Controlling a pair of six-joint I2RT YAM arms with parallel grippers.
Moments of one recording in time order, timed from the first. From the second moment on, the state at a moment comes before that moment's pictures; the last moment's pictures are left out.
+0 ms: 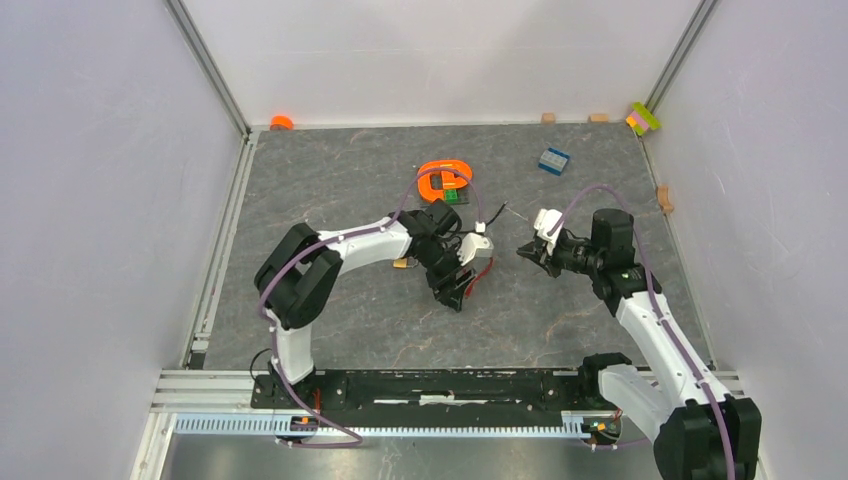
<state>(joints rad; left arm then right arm) -0.79 1.92 1.28 -0.54 0.57 0.36 0.13 0.93 0.61 -0.25 -0.84 -0.66</state>
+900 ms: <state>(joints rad) -0.79 2.00 1.42 -0.63 0.61 1.15 0.04 0.86 0.59 -0.25 -0.83 -0.66</state>
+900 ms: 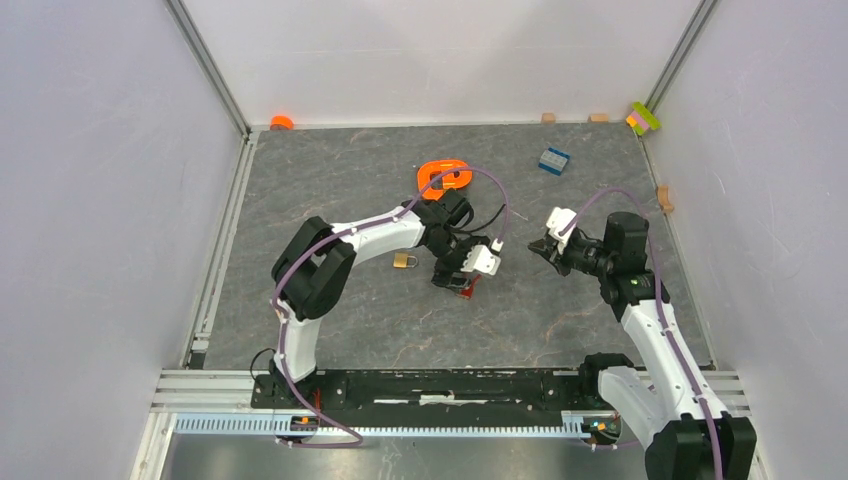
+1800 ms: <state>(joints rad) -0.83 1.83 1.15 -0.70 0.54 1.17 0.03 0.87 0.59 -0.25 -0.86 -0.67</state>
